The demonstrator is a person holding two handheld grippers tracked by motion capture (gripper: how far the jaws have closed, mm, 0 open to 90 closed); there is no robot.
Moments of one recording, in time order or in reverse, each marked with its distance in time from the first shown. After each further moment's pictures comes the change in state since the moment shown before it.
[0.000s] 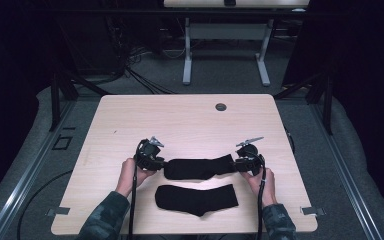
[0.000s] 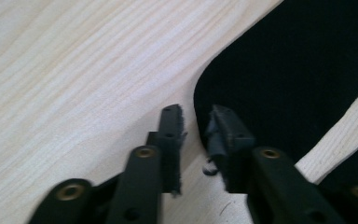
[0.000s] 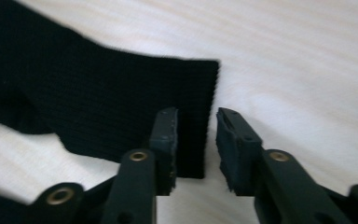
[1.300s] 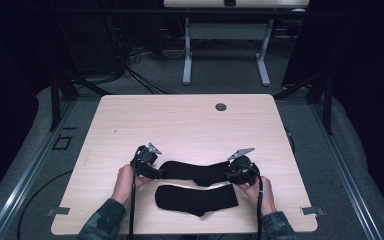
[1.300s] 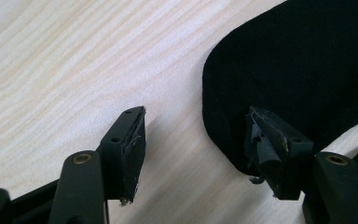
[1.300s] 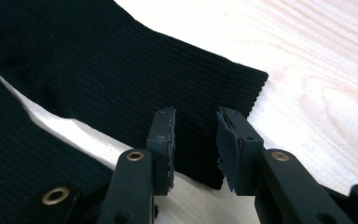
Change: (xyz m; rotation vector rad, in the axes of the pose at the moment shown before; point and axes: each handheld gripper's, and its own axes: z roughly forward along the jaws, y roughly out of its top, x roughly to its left) left arm -0.005 -0.023 0.003 0.051 0.073 0.029; right arm 0.032 -0.020 -0.002 0.009 0.069 -0.196
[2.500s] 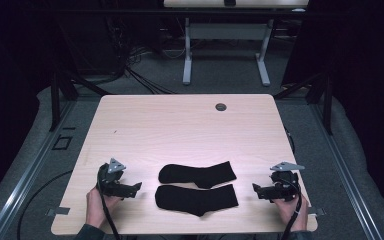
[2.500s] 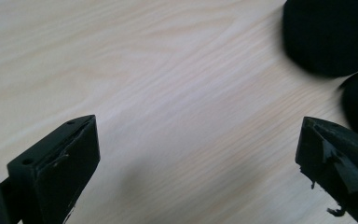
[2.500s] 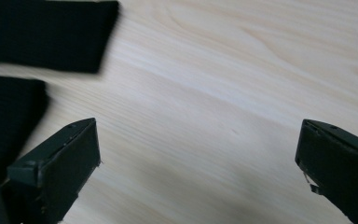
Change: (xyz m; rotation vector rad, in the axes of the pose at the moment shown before) left arm 0.018 -0.102 -0.051 -0.187 0.115 -0.198; right arm -0.043 -0.088 -0.066 -0.119 -0.183 0.216
